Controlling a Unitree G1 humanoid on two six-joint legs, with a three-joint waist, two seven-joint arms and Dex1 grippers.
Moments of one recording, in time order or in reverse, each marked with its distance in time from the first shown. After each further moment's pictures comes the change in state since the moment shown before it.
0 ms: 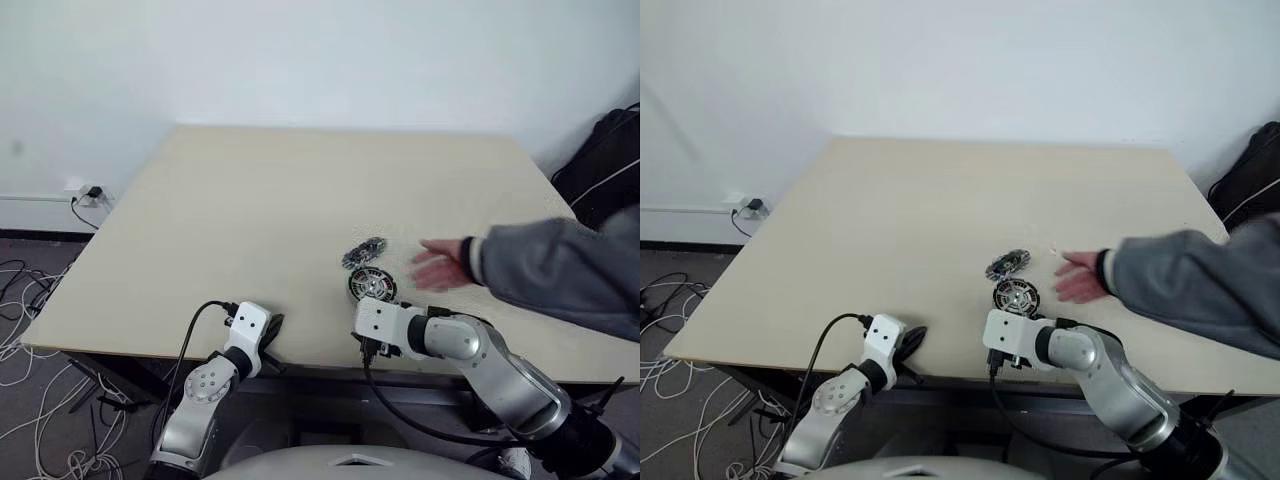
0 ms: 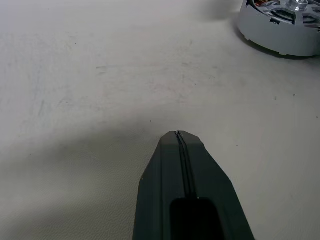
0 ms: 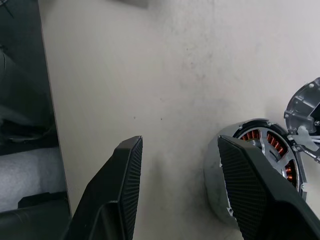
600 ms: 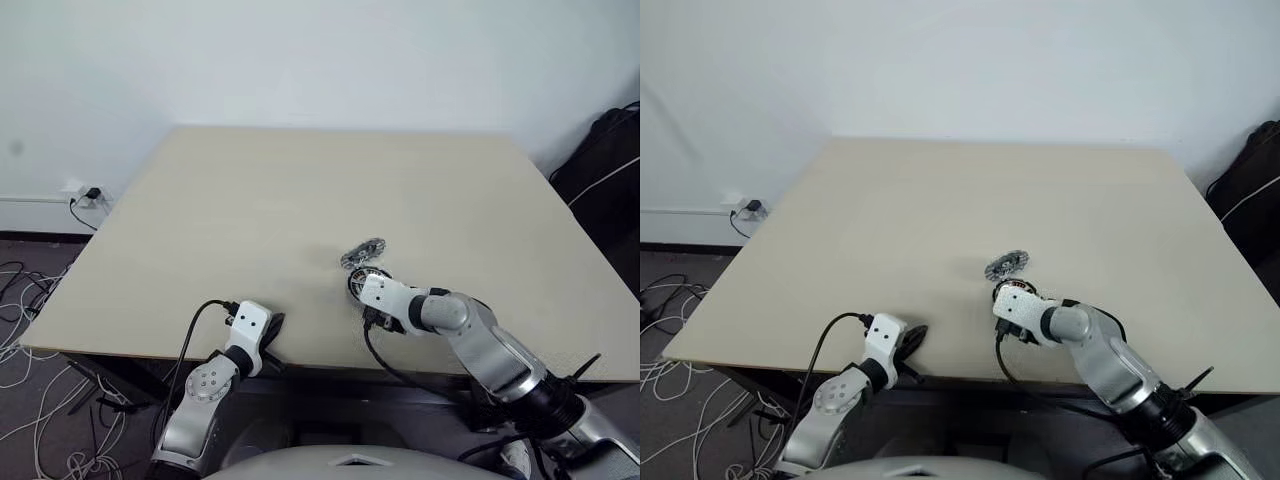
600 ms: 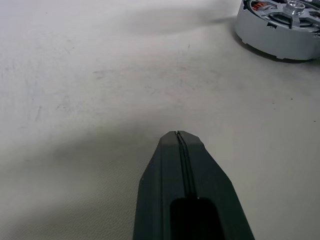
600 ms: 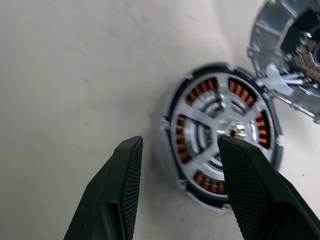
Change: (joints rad) left arm -0.003 -0.005 -0.001 0.000 0.000 0.000 0.002; right arm -0.140 0.086 -0.029 0.263 -0.031 0.065 0.011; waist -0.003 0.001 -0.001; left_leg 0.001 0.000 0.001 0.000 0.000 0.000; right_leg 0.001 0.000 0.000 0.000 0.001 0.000
